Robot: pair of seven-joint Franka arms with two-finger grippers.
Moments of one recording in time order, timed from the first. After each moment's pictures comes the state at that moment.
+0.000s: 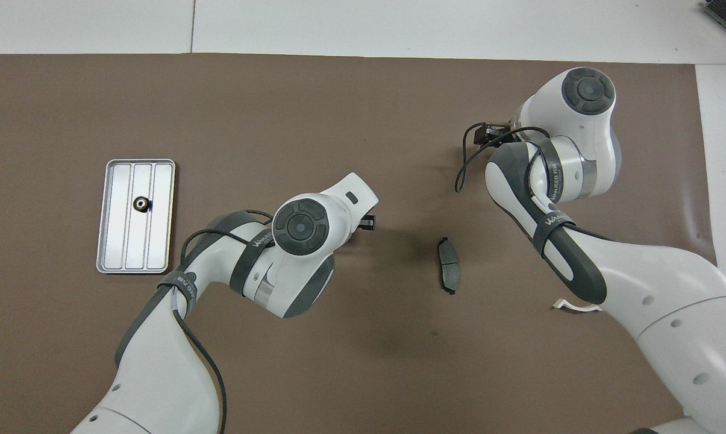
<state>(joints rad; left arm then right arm) -0.68 0.40 0.03 -1.92 -0.04 2.55 -0.48 0.14 0.64 -0.01 -1.52 -0.05 2.25 0.34</state>
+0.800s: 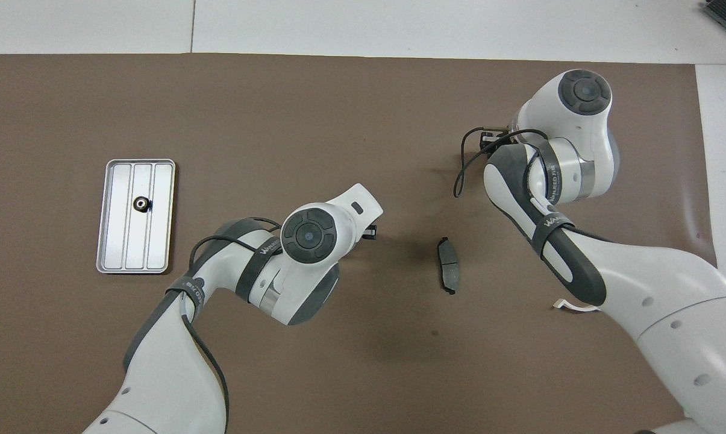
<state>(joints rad) -0.70 0.40 0.03 -1.94 -0.04 2.55 -0.48 0.14 0.63 0.00 -1.53 -0.05 2.21 0.34</state>
